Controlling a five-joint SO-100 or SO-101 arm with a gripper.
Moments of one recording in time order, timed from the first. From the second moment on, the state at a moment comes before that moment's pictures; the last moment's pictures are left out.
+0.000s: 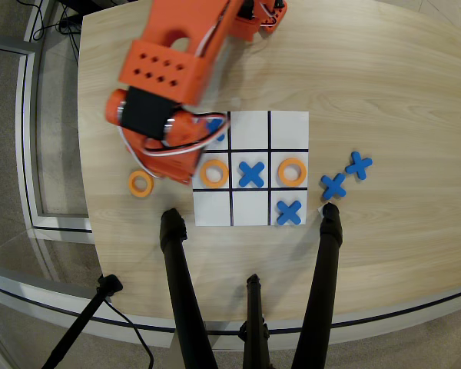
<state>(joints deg) 20.7 98.5 96.9 67.6 -91.0</state>
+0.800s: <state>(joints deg) 8.4 56.8 63.1 60.5 -82.5</state>
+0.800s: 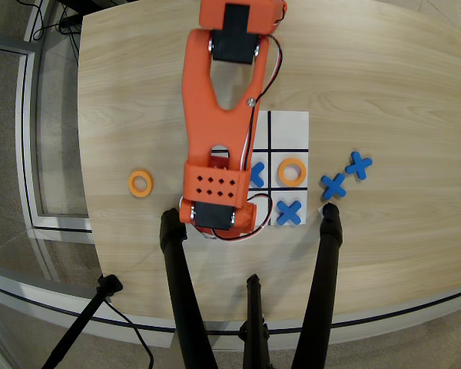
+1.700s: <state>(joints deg) 7.3 48.6 57.3 60.8 -80.5</state>
